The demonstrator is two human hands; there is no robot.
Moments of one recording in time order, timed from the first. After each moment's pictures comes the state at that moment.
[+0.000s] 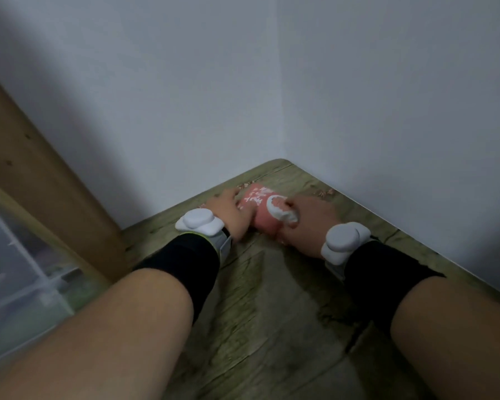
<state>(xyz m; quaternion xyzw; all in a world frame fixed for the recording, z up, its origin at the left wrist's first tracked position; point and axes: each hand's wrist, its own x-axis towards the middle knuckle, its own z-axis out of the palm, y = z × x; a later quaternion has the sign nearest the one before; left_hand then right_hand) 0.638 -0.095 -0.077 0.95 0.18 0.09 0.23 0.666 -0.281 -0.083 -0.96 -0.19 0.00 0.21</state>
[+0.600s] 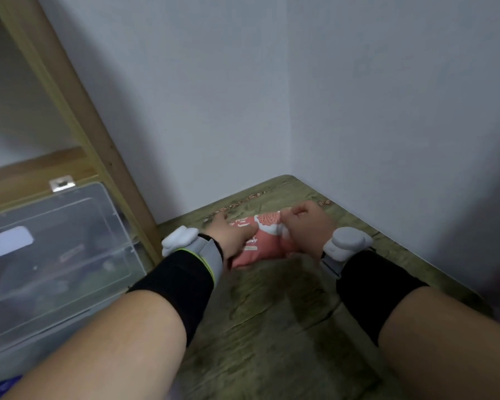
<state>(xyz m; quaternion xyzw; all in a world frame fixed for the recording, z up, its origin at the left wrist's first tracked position) 0.521 -0.116 -0.022 0.77 0.29 0.03 0.57 0.571 -0.282 -0.019 -0.86 -0.05 0.02 0.51</state>
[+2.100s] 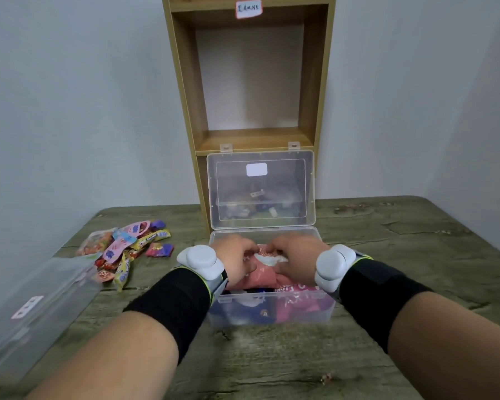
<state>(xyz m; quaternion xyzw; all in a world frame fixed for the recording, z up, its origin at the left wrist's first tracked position) 0.200 0.024 -0.015 0.96 0.23 0.06 0.13 0.331 -0.112 0.002 -0.83 -0.55 0.08 0.08</state>
